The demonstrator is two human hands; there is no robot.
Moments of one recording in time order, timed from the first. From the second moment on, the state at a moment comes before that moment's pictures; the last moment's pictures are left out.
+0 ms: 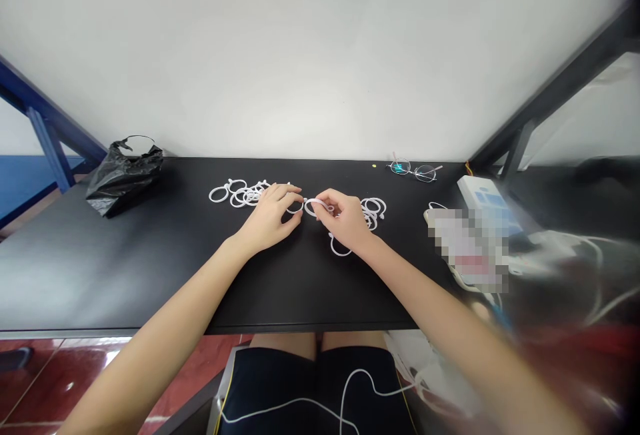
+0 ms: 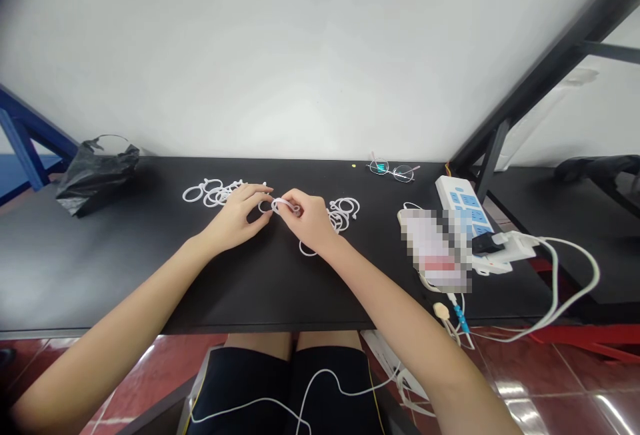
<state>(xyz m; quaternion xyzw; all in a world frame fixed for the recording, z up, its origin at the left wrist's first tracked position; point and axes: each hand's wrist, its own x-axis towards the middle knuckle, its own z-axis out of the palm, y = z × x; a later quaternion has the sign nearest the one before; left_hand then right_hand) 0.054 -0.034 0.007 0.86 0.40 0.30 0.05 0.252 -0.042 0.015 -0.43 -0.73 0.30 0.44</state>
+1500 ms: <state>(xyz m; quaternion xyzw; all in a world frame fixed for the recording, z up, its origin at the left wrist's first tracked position) 0.058 -0.038 0.009 0.87 0.35 0.34 0.10 0.244 -0.035 0.017 -0.34 -0.51 0.66 0.43</state>
